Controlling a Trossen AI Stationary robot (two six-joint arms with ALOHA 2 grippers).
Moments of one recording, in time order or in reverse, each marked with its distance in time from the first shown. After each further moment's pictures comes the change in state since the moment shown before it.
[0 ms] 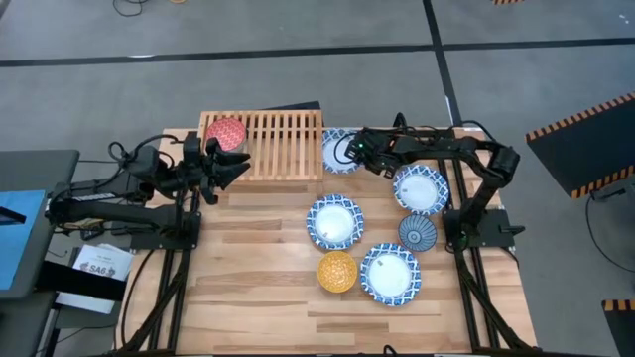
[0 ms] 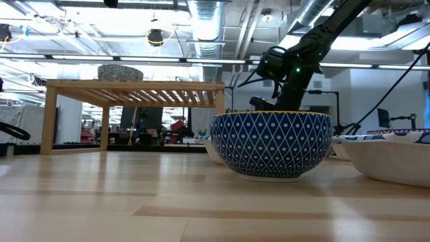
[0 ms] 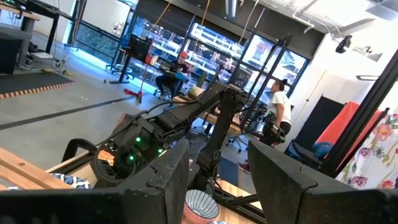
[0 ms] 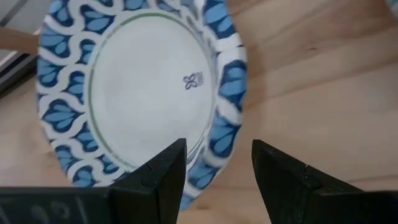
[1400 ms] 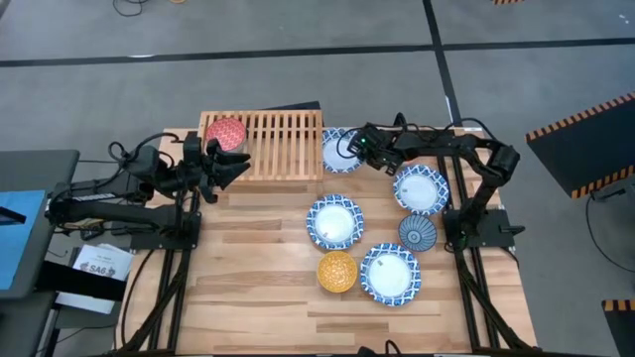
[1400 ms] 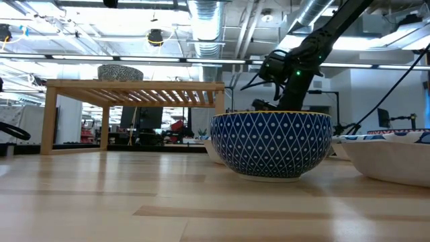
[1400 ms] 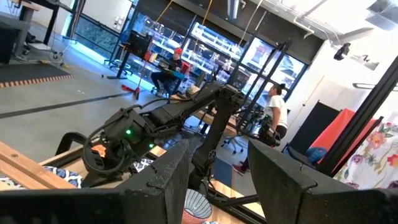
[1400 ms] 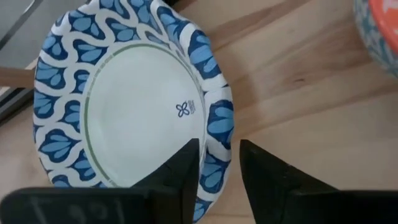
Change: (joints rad) left arm 0.000 0.000 0.000 0.000 0.000 -0.052; right arm -0.041 0.013 0.000 0.011 0.003 0.001
